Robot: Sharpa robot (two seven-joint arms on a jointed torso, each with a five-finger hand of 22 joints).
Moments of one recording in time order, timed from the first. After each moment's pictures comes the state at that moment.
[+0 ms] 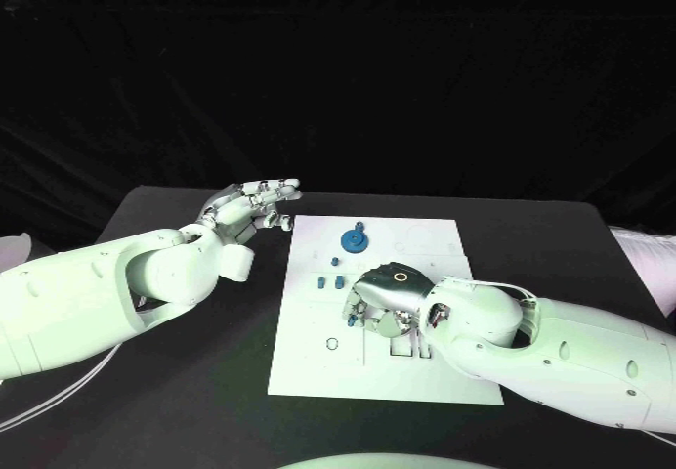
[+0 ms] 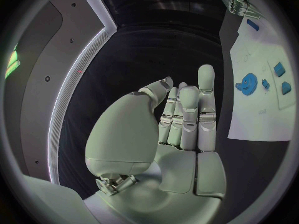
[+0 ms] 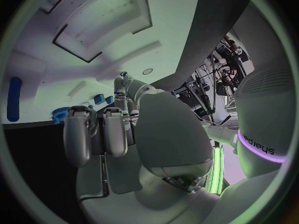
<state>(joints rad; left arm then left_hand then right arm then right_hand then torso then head) 1.21 -0.91 -0.05 1.55 0.16 -0.17 0.40 1.37 -0.12 0.44 -0.01 0.13 1.03 0.19 0.11 0.07 1.10 0.11 0.22 0.08 1.27 0.01 1.10 0.63 0.16 1.33 0.11 0.34 1.09 1.02 -0.74 -0.01 1.71 -1.84 -0.18 -0.11 1.49 -0.08 0.42 0.09 0.05 1.19 0.09 0.07 0.10 1.29 0.04 0.07 0.13 1.46 -0.05 1.41 1.31 0.04 1.47 0.06 1.41 1.31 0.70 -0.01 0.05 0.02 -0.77</state>
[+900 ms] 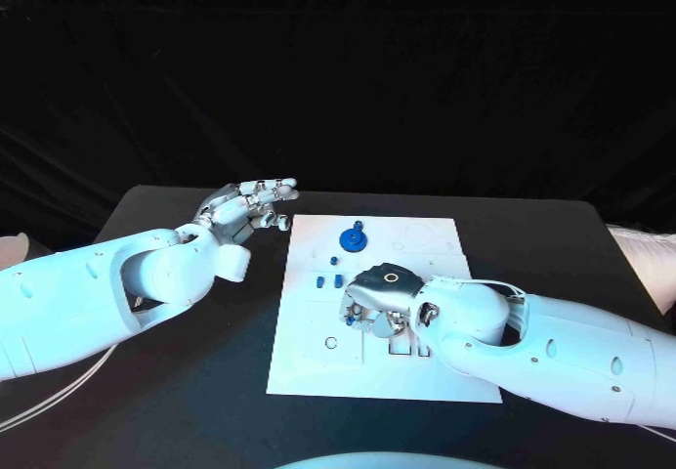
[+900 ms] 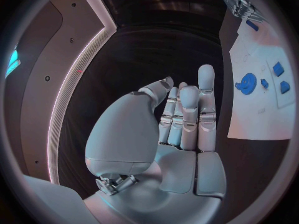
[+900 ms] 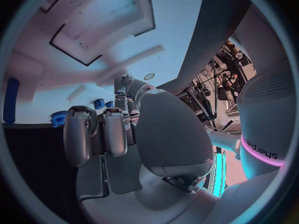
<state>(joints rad) 1.21 -0.92 -0.05 1.55 0.16 -0.17 0.39 1.37 -0.12 0.45 -0.01 0.13 1.03 0.19 0.11 0.07 1.10 0.11 0.22 0.08 1.27 0.01 1.10 0.63 0.16 1.33 0.11 0.34 1.09 1.02 -0.71 -0.01 1.69 -1.87 -0.12 -0.14 1.47 -0.10 0.42 0.08 0.05 1.19 0.09 0.07 0.10 1.29 0.04 0.07 0.12 1.47 -0.04 1.41 1.31 0.04 1.47 0.06 1.41 1.31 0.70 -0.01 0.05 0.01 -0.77</state>
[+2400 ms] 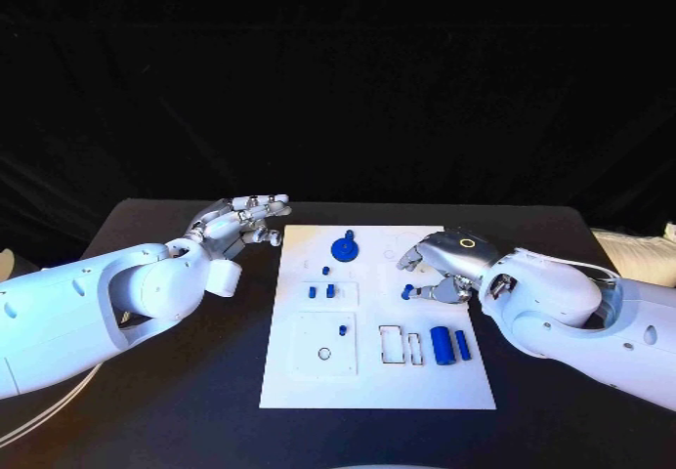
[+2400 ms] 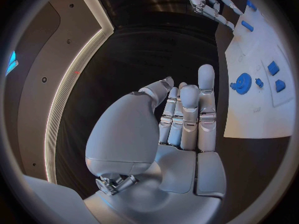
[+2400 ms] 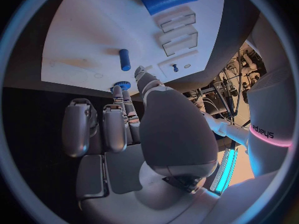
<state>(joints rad) 1.21 -0.92 -0.06 1.55 0.15 -0.17 0.36 1.37 -0.12 0.44 -0.02 0.13 1.03 0.19 0.11 0.07 1.09 0.11 0.23 0.08 1.26 0.02 1.10 0.61 0.16 1.33 0.11 0.33 1.09 1.11 -0.99 0.01 1.78 -1.86 -0.24 -0.25 1.42 -0.17 0.23 0.15 0.05 1.00 0.11 0.06 0.07 1.04 0.06 0.10 0.06 1.47 -0.03 1.35 1.28 0.07 1.44 0.07 1.29 1.29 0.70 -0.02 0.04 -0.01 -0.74</state>
